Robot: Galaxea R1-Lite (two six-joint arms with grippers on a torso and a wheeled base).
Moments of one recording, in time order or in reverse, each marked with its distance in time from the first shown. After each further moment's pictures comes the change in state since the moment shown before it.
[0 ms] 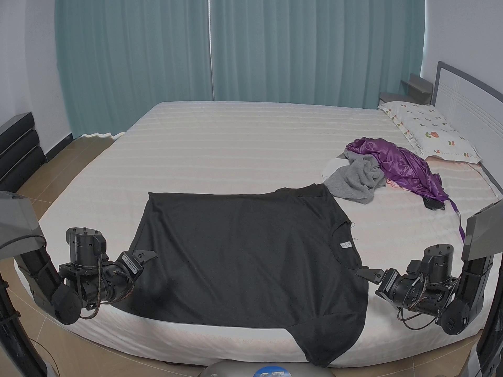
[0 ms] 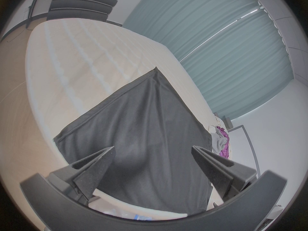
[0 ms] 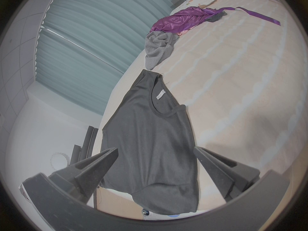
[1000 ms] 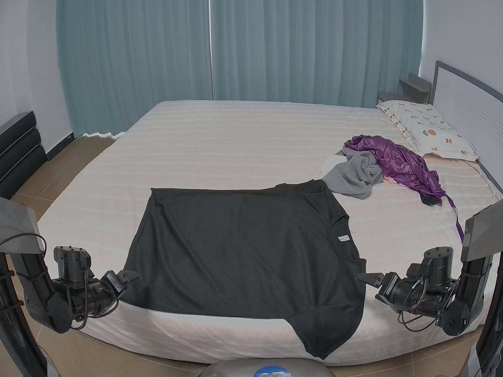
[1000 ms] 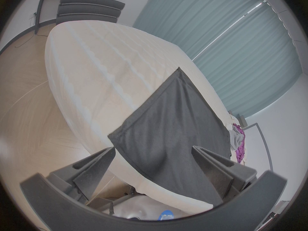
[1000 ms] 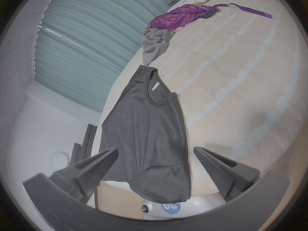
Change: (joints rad) left arm 0.146 0.088 0.143 -0.121 -0.025 0.126; right arm -0.009 0.014 0.015 -0.001 0.023 0.001
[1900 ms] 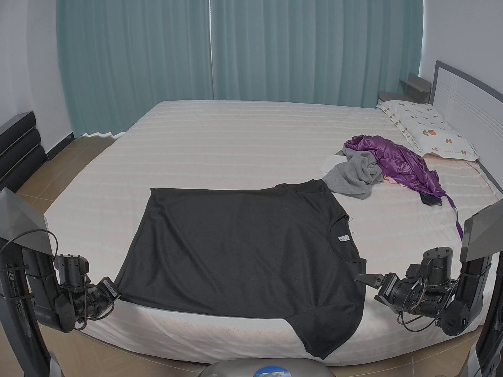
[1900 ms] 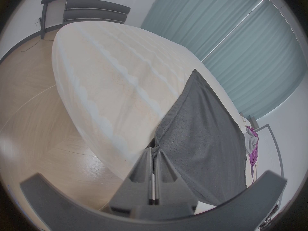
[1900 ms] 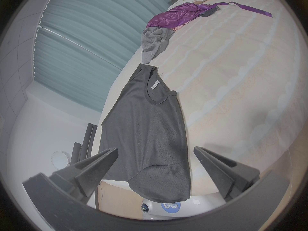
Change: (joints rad) left arm 0.106 0.187 -0.011 -0.136 0.020 0.089; right arm -0.002 0.009 -0.001 -0.001 0.010 0.000
